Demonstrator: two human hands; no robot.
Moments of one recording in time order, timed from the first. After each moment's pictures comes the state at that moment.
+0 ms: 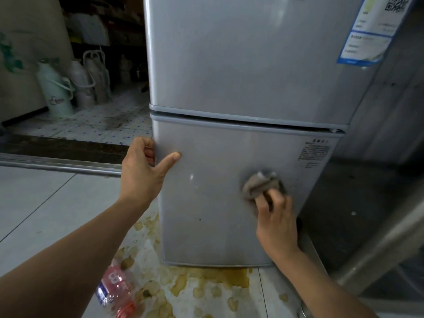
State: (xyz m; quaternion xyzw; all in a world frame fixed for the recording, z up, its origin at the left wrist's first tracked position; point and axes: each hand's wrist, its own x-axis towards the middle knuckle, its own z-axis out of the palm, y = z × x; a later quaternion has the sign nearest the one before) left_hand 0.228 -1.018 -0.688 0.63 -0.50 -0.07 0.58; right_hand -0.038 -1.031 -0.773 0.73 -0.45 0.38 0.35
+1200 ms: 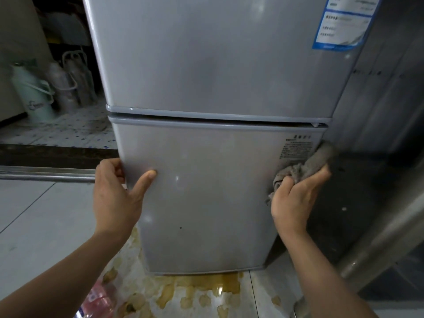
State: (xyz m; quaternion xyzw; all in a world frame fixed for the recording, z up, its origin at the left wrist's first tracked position) left_hand 0.208 -1.011 -0.714 0.66 -0.48 -0.04 0.58; right_hand -0.059 -1.063 -0.720 0.47 -0.57 0.67 -0.02
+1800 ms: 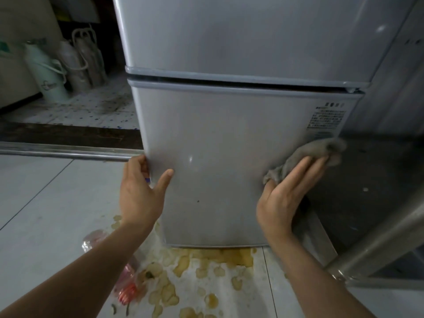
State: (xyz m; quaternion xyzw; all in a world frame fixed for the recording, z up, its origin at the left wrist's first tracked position) left_hand 0.205 -0.995 -0.755 0.70 -0.48 -0.06 0.53; right_hand -0.020 -1.049 -0.789 0.58 -0.57 0.56 0.13
